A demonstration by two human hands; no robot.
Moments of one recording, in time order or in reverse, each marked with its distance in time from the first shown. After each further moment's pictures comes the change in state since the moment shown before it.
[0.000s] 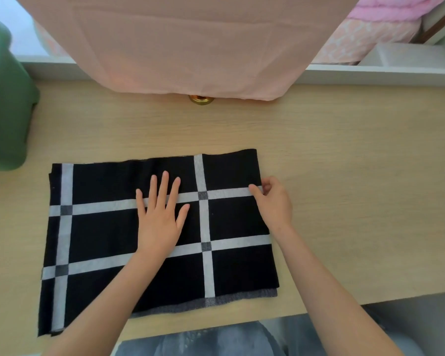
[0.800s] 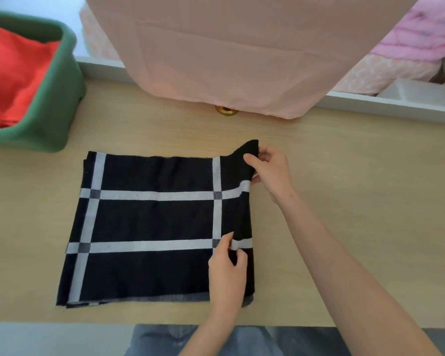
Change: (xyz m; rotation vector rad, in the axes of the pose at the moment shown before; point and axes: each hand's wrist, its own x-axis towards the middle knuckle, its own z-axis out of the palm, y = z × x) left_hand -0.075 0.145 -0.065 -1.122 -0.149 -0.701; right_hand 0.018 -0.098 -0.014 0.377 -0.261 -0.093
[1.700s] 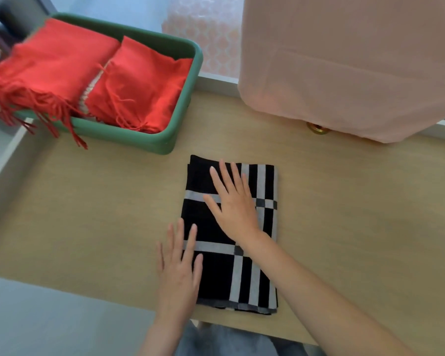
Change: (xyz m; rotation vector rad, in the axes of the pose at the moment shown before) left_hand 0.061 -0.116 -0.251 0.772 0.284 0.445; right_hand -0.061 0.009 0.260 -0.878 -0.231 -0.705
